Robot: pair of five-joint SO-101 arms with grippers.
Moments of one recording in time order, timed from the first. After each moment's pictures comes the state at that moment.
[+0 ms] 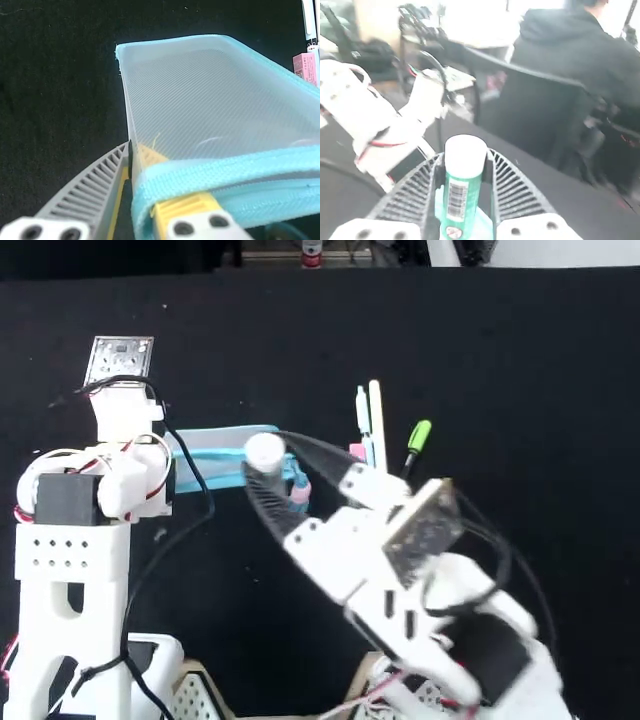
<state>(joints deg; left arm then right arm) -3.3 -40.6 21.6 85.6 -1.7 -44.0 -72.9 42.9 41.4 5.1</state>
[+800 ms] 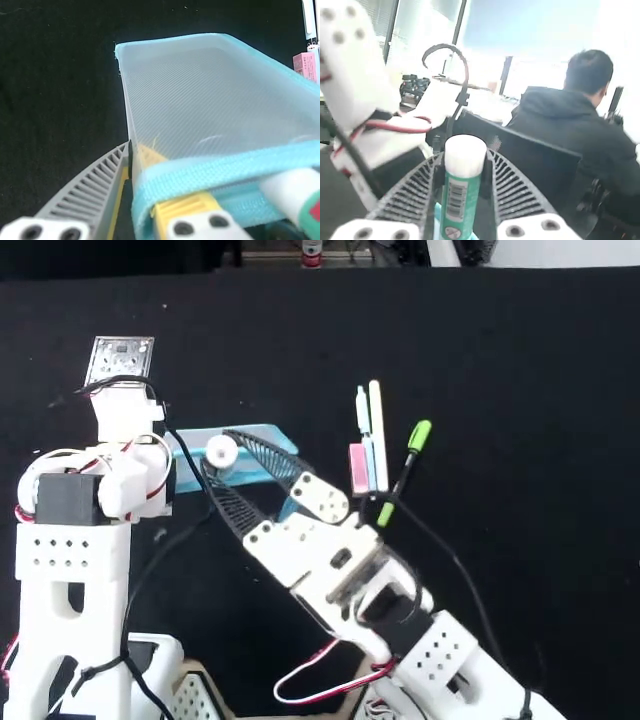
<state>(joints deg) -3.3 -40.6 21.7 85.6 -1.7 -45.5 -72.7 80.0 -14.5 13.9</state>
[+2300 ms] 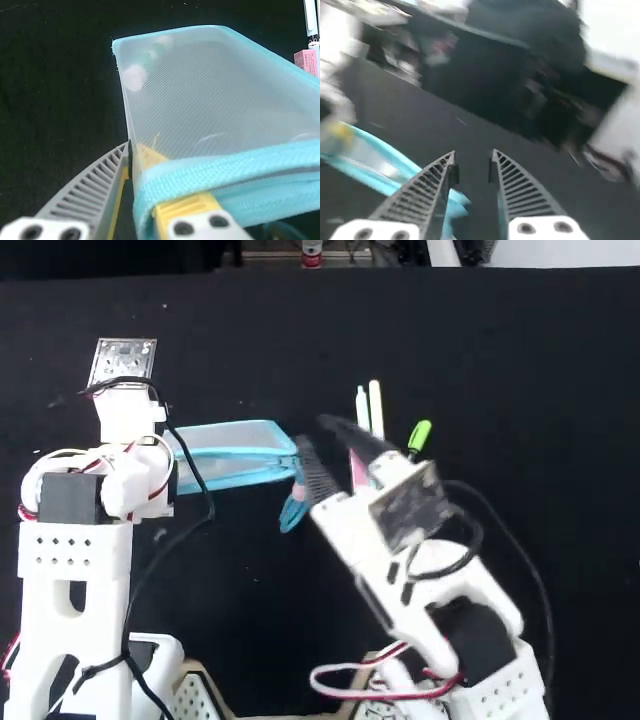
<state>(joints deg) -3.1 -40.6 22.5 85.4 -1.6 -24.0 -79.0 54.2 46.1 8.7</state>
